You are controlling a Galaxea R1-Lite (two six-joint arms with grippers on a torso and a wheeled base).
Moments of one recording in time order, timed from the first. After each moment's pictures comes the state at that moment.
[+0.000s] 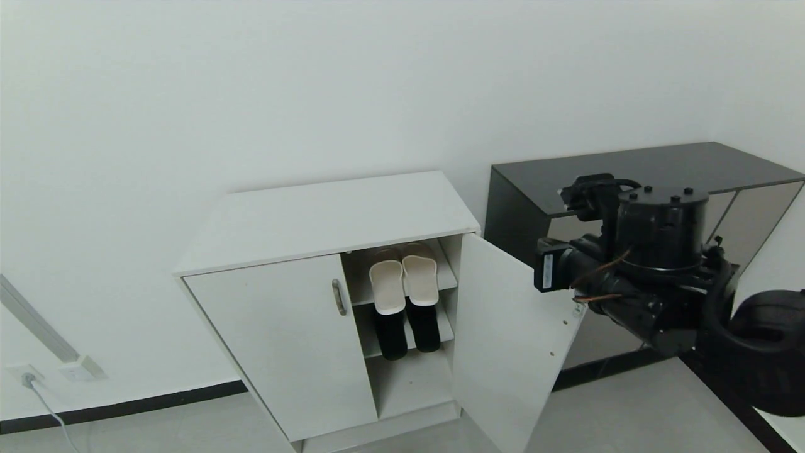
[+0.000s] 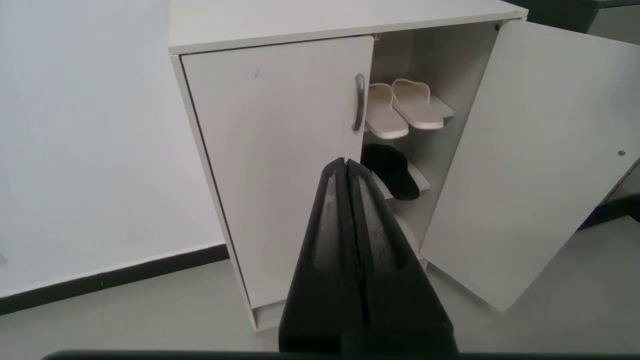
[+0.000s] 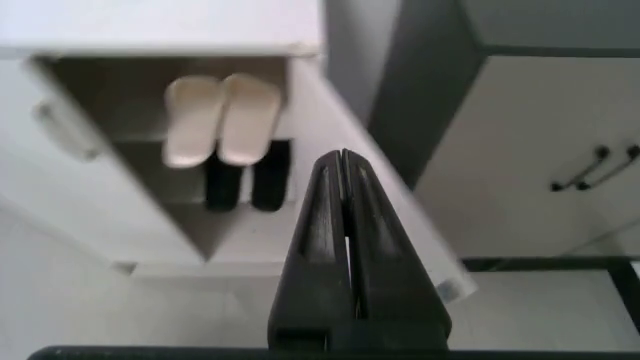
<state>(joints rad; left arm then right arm) 0.00 0.00 0.00 0.00 -0.02 0.00 0.65 1.73 -0.90 -0.64 -0.47 0.08</state>
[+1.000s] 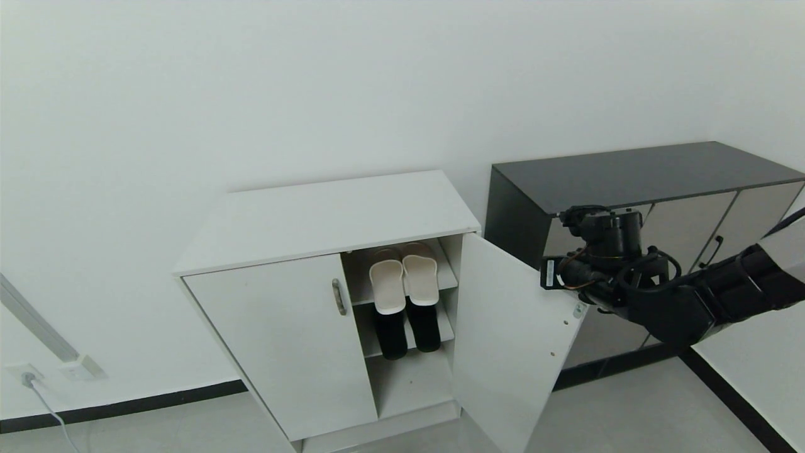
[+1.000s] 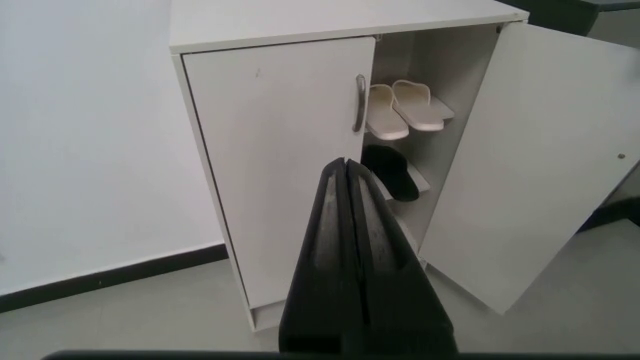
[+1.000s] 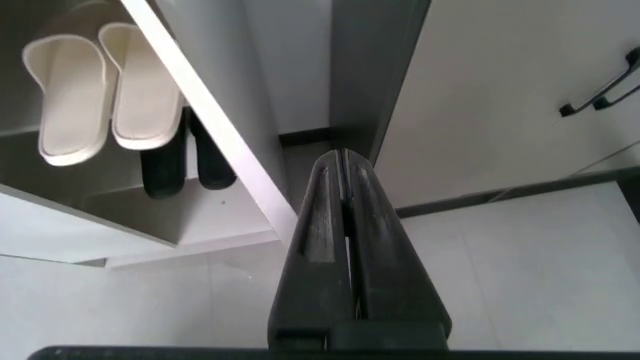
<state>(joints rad) 0.00 0.00 0.00 0.00 -0.02 0.00 0.41 2.01 -1.04 -0.61 -0.30 0.16</state>
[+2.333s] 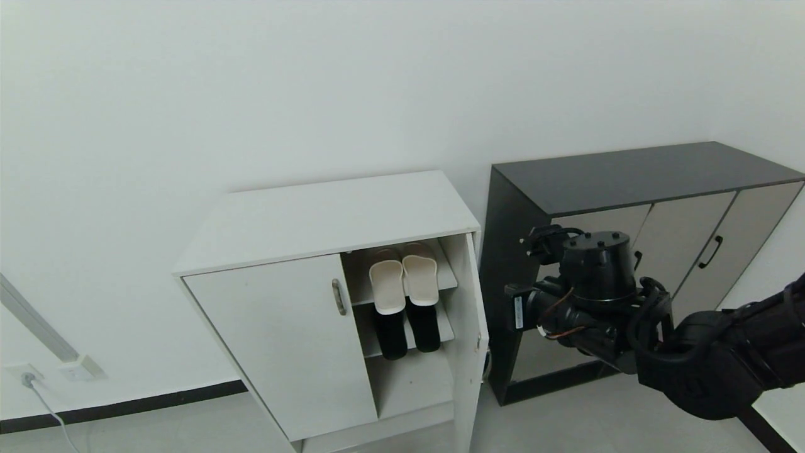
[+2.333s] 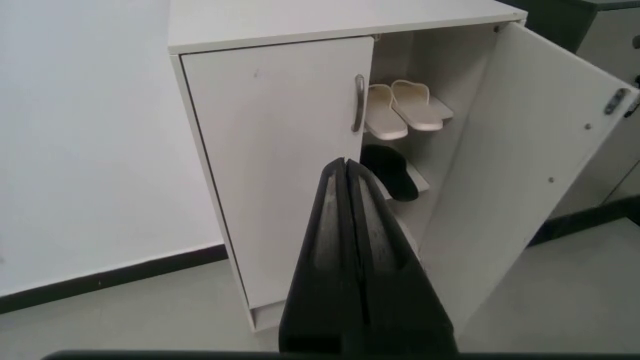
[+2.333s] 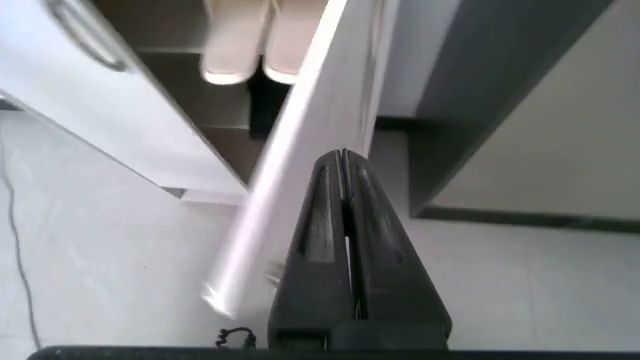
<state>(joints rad) 0.00 0.00 0.00 0.00 -0.03 0.00 0.66 1.87 -0.86 -0.67 -0.26 0.15</state>
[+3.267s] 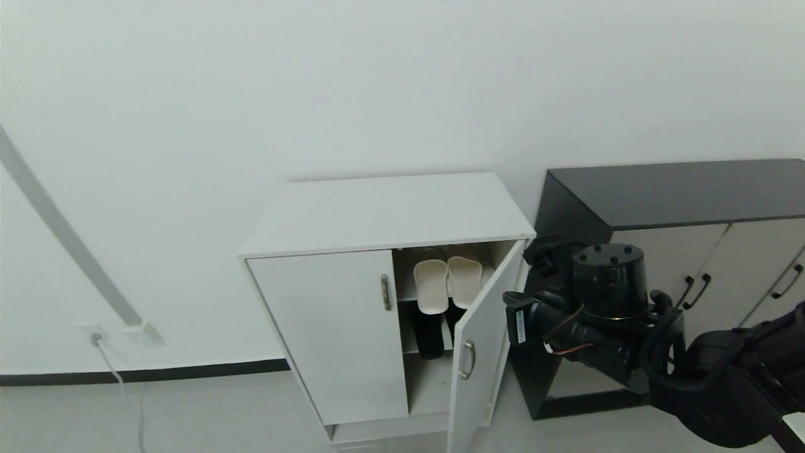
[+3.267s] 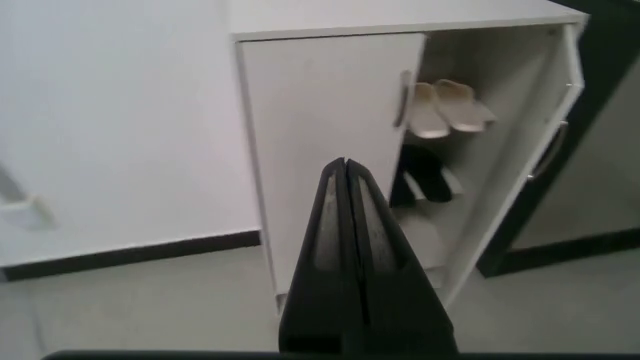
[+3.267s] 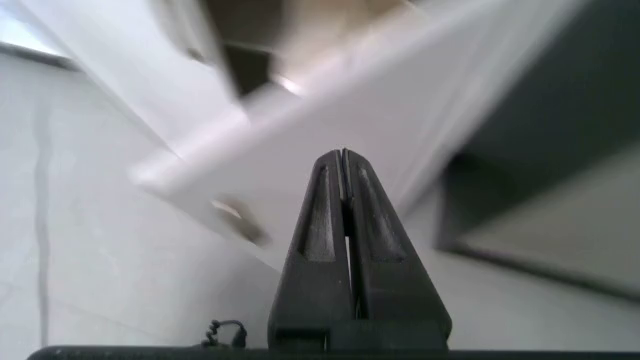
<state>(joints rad) 0.00 0.00 0.00 0.00 -0.02 0.00 0.69 1.85 -0.77 -0.76 -0.24 0.10</state>
